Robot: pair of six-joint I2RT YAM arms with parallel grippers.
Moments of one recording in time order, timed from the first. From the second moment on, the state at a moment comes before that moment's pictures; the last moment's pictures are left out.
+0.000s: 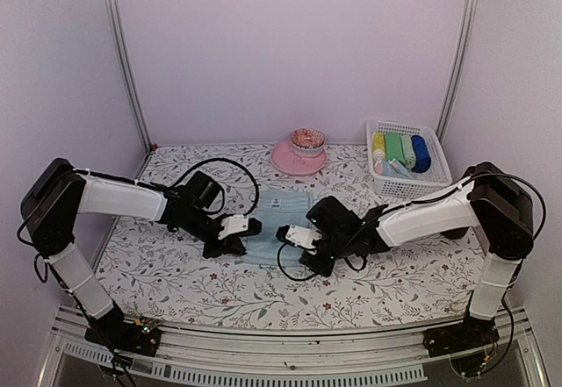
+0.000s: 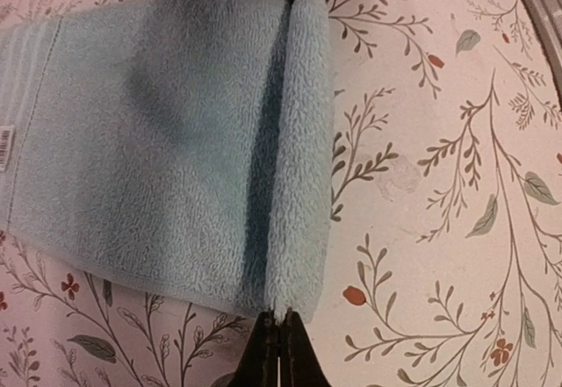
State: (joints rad) left arm -0.62 1.68 0.88 -0.30 0.47 0.81; right arm 0.99 1.84 1.02 -0.13 -0.01 -0.25
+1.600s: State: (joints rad) left arm -0.60 1.77 0.93 -0.24 0.36 0.71; right arm 1.02 1.87 1.01 0.10 -0.12 -0.24
